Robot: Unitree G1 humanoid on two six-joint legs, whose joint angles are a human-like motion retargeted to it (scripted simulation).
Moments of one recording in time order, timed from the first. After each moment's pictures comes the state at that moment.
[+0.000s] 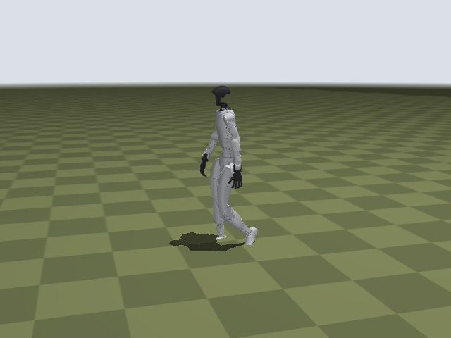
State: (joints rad) left arm 0.15 0.20 -0.19 1.34 -0.18 -0.09 0.04; right arm -0.23 -0.18 0.67 0.95 -0.16 -0.06 0.23; waist -0.12 0.05 0.18; left_leg -0.19 0.37 0.25 1.07 0.05 -0.11; right_leg -0.03 0.25 0.35 0.10 -0.06 0.26
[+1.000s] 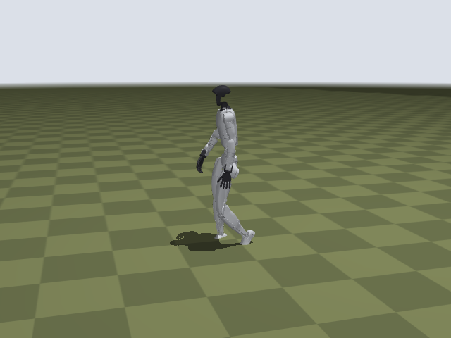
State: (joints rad) left arm 0.00 0.18 -0.18 1.28 -0.06 -0.07 0.05; right arm -0.24 -0.32 0.60 0.85 -0.13 -0.05 0.24; waist -0.13 0.09 0.15; left_leg -0.33 0.32 0.11 1.03 0.08 -0.20; right_leg -0.15 0.32 0.43 0.20 -0.05 0.26
